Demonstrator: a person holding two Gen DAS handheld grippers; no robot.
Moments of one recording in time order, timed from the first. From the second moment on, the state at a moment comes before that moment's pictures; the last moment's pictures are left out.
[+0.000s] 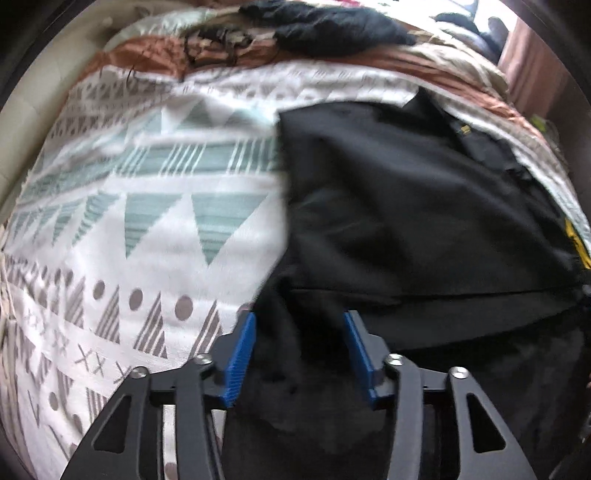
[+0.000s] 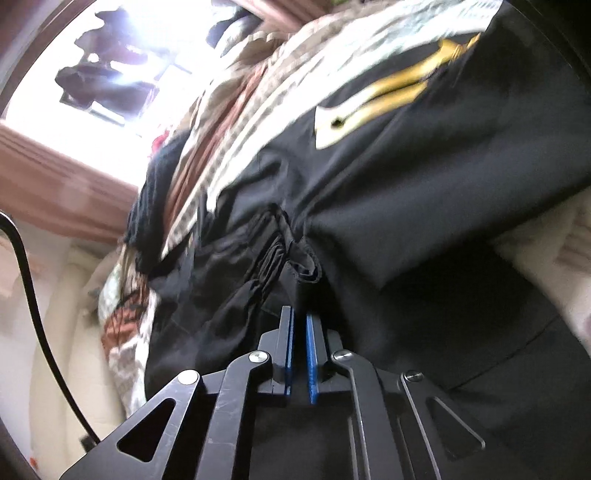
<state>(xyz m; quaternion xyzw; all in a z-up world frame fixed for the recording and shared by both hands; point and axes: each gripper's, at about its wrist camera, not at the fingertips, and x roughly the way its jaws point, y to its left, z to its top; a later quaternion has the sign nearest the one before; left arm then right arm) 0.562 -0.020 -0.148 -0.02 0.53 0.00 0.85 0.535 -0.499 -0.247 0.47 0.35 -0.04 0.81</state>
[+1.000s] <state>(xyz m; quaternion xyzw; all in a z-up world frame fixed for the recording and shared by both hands) 0.560 -0.049 -0.101 -0.01 0.49 0.00 0.87 0.461 -0.583 -0.231 0.54 0.27 -0.10 0.79</state>
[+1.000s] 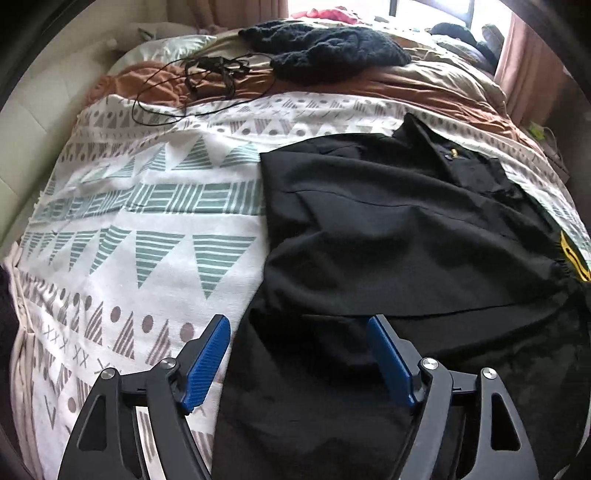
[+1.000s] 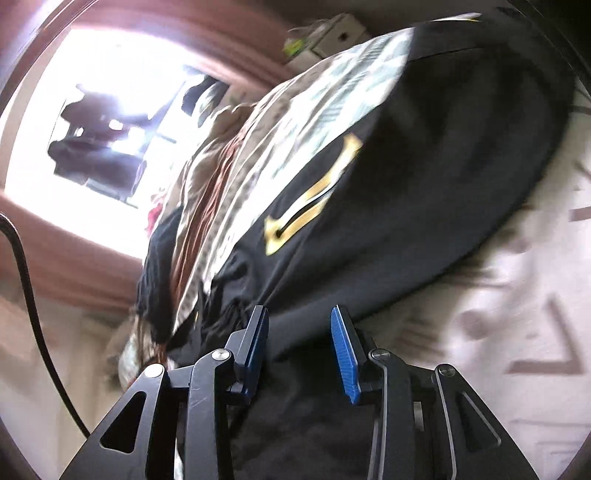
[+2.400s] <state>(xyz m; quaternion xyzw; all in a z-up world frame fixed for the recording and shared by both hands) 0.485 -0.070 -0.101 -0.10 0.43 -0.02 0.90 0.404 -0.615 -0.145 0.52 0.10 -0.08 0.85</state>
